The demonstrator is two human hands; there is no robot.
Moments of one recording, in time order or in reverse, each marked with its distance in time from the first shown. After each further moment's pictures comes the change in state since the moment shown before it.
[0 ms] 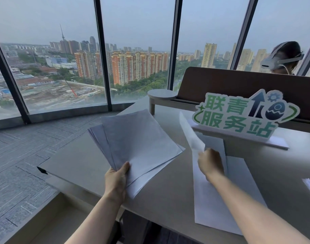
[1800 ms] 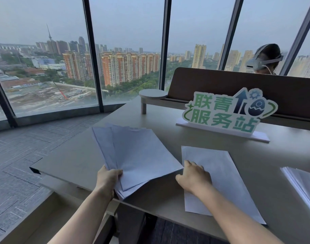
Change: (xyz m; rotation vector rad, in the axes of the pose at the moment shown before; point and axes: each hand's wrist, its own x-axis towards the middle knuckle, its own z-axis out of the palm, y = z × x) left_hand -0.019 0.017 -0.009 0.338 -0.002 -0.046; right_hand -0.076 -0.007 -0.007 -0.426 -0.351 -0.030
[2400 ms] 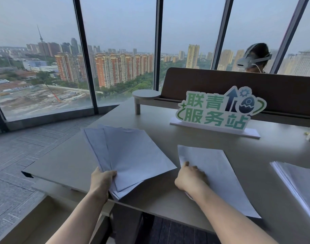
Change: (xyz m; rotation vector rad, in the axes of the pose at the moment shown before) left_hand -0.012 0.002 0.002 0.010 0.019 0.034; right_hand 0.008 0.004 0.011 -0.045 -0.119 0.265
